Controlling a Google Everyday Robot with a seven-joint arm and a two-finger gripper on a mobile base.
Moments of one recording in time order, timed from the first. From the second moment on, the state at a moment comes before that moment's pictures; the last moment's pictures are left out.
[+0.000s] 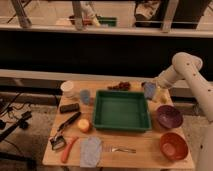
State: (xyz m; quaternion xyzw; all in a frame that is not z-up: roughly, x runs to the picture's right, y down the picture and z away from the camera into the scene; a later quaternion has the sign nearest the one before) arm 0.302 0.006 0.838 -0.26 -0.14 0.10 0.95
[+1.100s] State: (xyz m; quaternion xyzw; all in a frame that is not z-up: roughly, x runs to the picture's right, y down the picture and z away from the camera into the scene) arm 0.304 0.007 0.838 -0.26 -0.14 0.10 0.95
